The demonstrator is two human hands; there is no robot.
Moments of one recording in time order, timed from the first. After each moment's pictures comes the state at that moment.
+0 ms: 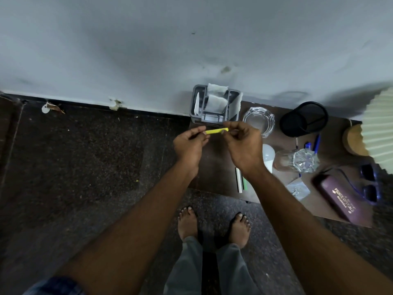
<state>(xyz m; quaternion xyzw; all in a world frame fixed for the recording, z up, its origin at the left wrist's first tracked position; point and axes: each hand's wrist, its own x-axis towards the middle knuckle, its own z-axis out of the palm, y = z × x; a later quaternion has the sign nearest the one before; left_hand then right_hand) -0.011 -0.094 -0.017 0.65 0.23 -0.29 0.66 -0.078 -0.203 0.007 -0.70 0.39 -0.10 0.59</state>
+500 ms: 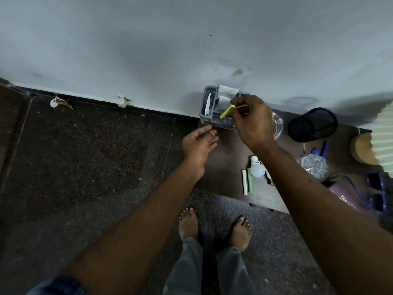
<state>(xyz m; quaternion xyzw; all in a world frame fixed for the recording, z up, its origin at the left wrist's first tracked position) -0.011 -0.087 -0.001 0.60 0.25 -0.33 0.69 -0.031 -0.230 0.027 -0.84 0.28 -0.12 0.44</state>
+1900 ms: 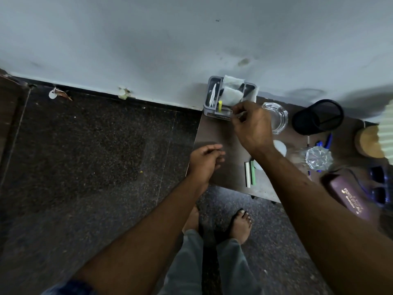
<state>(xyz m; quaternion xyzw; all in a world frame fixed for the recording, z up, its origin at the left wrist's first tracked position) -0.060 -0.063 -0.027 0.66 0.24 -0.40 0.59 -0.051 -0.214 0.008 -0.89 0.26 -0.09 0.37</state>
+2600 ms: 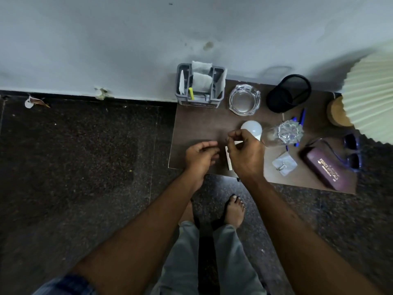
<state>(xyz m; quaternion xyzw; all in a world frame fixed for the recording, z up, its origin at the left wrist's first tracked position) -0.106 -0.088 -0.031 0.68 0.20 -0.42 0.57 -0.173 -0.191 -0.010 -0.79 0.43 -0.09 0.43</state>
